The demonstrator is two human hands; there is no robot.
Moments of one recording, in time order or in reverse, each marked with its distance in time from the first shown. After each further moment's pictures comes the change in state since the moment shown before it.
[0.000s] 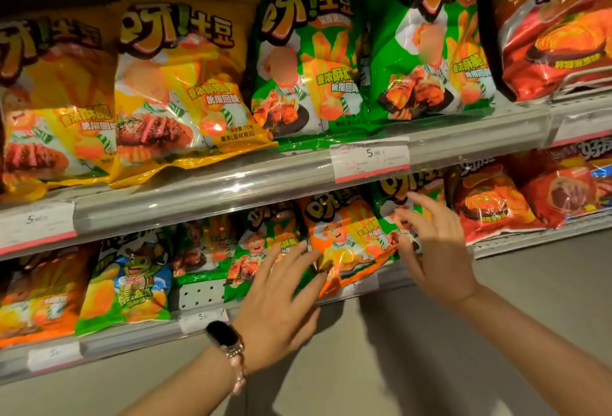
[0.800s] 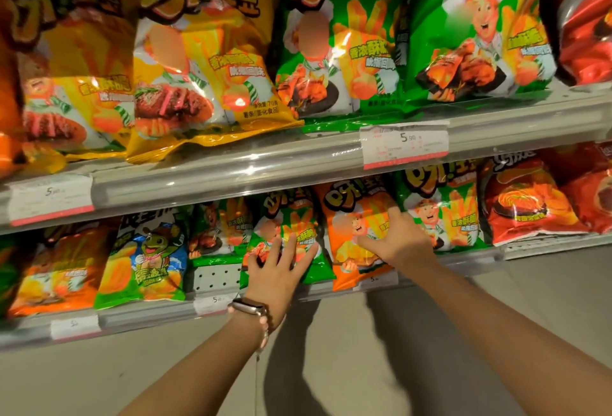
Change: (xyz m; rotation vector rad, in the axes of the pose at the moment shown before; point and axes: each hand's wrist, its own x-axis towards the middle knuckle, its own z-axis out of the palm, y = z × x) left_hand -0.023 -0.034 0.073 0.156 -0.757 -0.539; right_hand 0.018 -0.010 0.089 -0.018 -0.547 0.557
